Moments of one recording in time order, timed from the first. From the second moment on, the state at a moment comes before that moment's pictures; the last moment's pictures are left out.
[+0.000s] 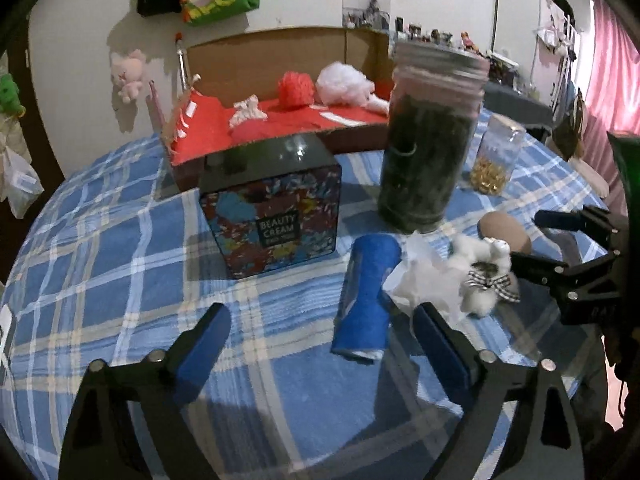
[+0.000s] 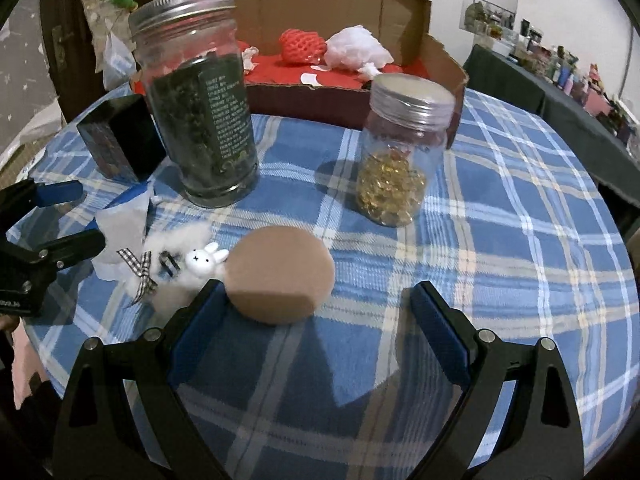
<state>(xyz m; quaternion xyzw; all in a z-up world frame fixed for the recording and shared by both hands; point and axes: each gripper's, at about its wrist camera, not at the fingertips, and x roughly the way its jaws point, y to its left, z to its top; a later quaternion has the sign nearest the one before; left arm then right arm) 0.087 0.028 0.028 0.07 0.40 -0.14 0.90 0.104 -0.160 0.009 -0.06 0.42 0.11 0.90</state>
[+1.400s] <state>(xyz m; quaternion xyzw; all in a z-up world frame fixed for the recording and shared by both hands) 0.080 0.015 0.043 0.03 0.40 -0.20 0.89 0.080 -0.152 0.038 -0.04 0.36 0.19 0.91</state>
